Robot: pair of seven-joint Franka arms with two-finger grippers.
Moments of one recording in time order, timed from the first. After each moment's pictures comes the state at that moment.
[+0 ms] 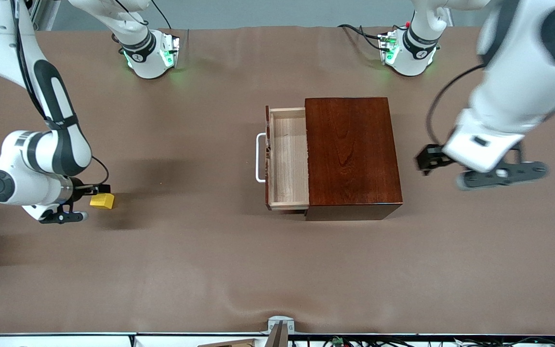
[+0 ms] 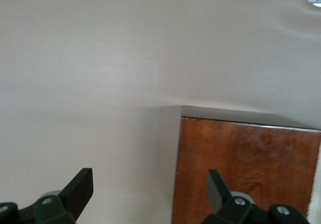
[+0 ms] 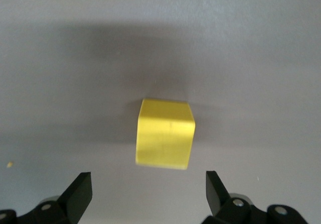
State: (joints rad) left arm -0.19 0.32 -0.13 -1.18 0.14 1.51 -0.36; right arm -0.06 0.51 -0.06 -1.84 -0.02 2.12 -0.16
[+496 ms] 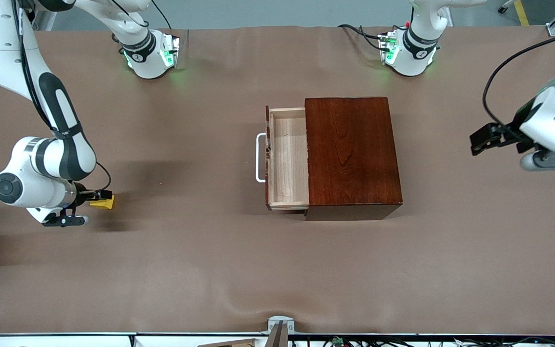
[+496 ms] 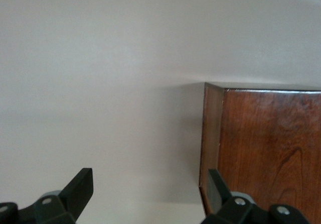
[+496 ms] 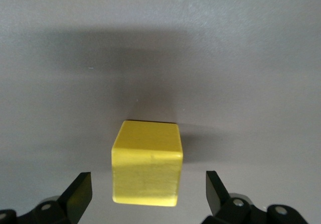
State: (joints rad) left arm -0.02 0.15 -0.13 -1.39 0.04 1.51 -0.18; right arm -0.08 0.56 -0.06 -1.85 0.01 2.20 -0.16
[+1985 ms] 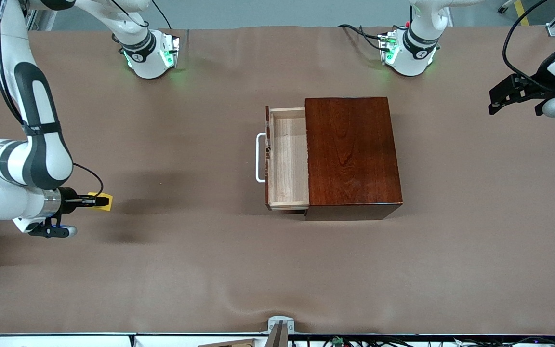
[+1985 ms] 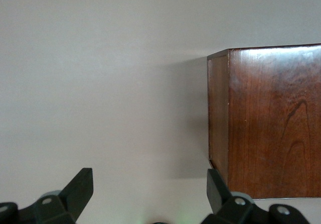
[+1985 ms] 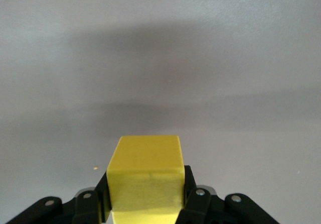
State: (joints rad) left arm 0.03 -0.06 -0.13 -1.56 0.01 1.49 -0.04; right arm -0.08 0.54 -0.02 -1.60 0.14 1.87 -0.06
